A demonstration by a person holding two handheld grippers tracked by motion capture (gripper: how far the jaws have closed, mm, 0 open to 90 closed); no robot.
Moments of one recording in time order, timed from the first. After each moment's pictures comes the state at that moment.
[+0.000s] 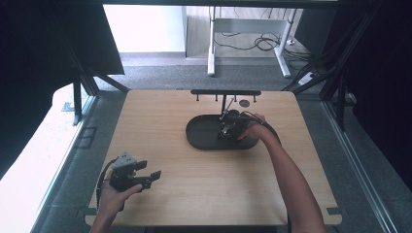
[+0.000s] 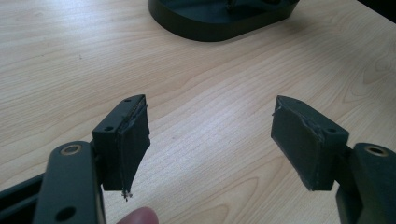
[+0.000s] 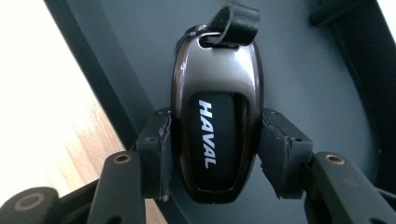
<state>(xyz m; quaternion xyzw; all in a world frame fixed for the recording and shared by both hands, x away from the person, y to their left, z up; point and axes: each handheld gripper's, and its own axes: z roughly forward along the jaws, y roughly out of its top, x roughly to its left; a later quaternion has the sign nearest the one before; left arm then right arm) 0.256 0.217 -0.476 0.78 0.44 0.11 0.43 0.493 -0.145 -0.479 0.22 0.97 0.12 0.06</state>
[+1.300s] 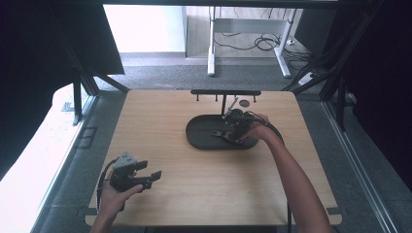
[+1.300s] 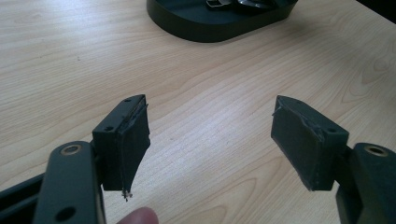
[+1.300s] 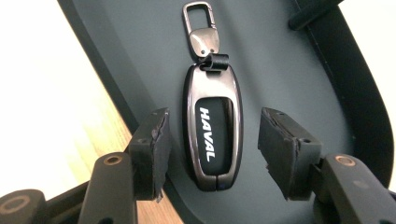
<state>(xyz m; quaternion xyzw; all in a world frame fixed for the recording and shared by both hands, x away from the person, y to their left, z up) 0.256 0.216 -0.475 0.78 0.44 0.11 0.43 0.480 -0.153 -0.462 0.21 0.96 0.14 0.10</state>
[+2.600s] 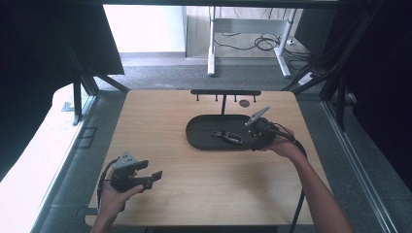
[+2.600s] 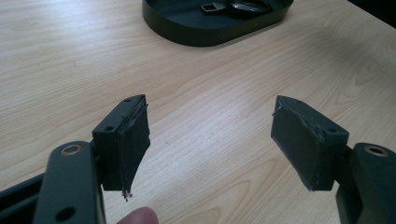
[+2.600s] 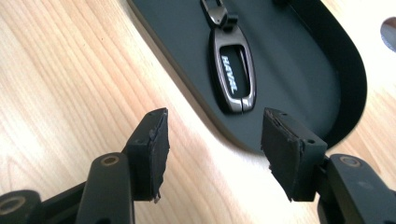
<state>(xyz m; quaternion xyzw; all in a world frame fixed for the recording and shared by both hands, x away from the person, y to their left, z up) 0.254 0.211 -0.471 0.78 0.43 0.12 0.44 0.406 -0.218 -0.429 0.27 0.93 0.22 0.12</state>
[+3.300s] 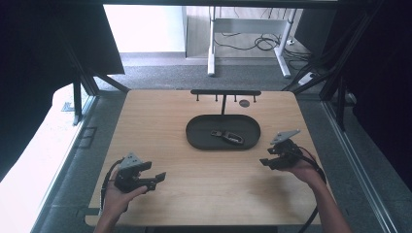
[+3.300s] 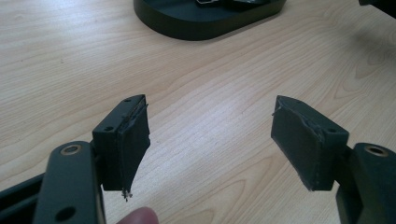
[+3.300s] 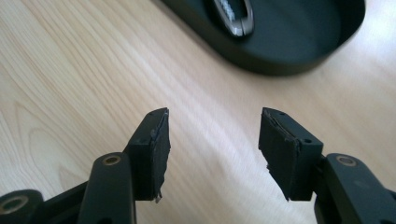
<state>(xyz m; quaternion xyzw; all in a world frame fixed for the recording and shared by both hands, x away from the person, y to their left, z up) 0.254 0.202 -0.475 0.79 0.43 0.11 0.43 0.350 -0.285 -0.466 0.33 0.90 0.28 0.13</state>
